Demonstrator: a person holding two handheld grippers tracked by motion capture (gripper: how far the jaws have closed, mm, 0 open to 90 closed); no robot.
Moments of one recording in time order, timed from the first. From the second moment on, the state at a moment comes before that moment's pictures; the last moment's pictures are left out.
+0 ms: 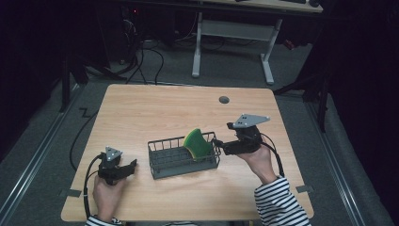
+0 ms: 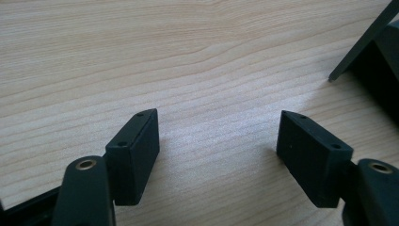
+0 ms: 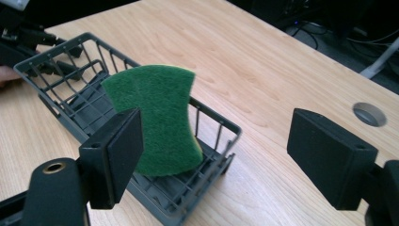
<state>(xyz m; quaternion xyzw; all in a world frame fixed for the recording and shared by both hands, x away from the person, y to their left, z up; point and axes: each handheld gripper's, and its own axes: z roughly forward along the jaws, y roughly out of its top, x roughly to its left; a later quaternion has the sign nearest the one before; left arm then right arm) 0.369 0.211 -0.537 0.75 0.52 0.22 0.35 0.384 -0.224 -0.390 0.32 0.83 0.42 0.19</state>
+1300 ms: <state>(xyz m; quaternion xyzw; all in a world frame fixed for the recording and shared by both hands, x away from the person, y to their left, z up) 0.369 0.211 -0.537 0.75 0.52 0.22 0.34 0.340 -0.336 -0.411 0.45 0.74 0.46 0.21</state>
